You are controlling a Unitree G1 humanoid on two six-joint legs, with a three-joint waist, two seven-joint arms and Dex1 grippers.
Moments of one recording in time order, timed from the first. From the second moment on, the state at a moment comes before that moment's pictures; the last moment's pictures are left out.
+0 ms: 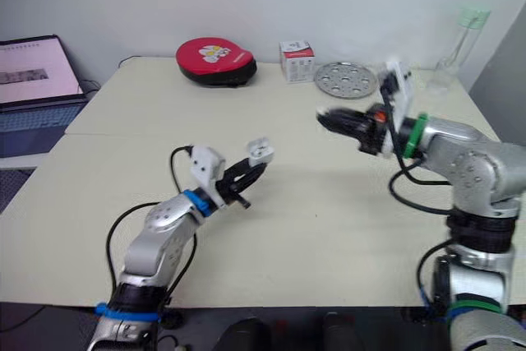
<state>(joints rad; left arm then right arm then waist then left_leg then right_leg) -0.40 0.27 -0.03 -0.02 -0.31 0.24 -0.64 -0.81 -0.43 -0.21 -0.31 0.66 1.04 0.68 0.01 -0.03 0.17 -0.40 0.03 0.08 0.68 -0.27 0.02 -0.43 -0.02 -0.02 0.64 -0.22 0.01</state>
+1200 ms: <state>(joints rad) -0.63 0.22 -0.05 0.08 -0.39 0.25 -0.80 -0.56 -0.26 -0.01 -0.28 0.37 0.49 0.47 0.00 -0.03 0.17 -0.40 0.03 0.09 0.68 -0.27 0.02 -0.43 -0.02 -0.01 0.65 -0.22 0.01</state>
